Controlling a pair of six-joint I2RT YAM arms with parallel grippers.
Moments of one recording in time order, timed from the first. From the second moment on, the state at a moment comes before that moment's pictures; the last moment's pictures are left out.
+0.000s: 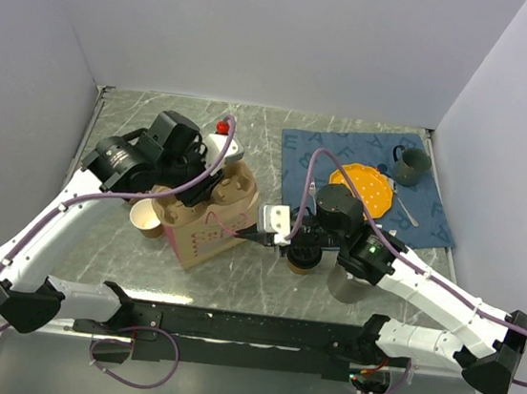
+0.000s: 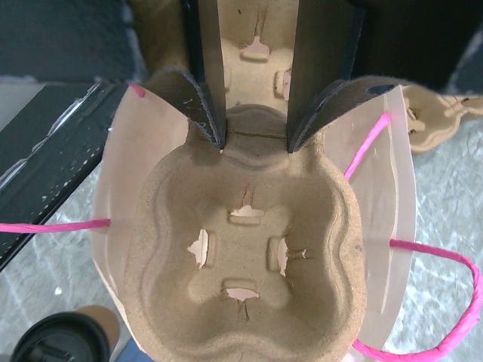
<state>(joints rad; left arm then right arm) -0.65 1.25 1.57 -1.13 0.12 0.24 0.97 1.06 1.02 -0.19 -0.64 -0.55</state>
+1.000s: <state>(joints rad) -0.65 1.27 1.48 -1.03 0.03 0.19 0.97 1.07 1.03 -0.17 -0.62 -0.51</state>
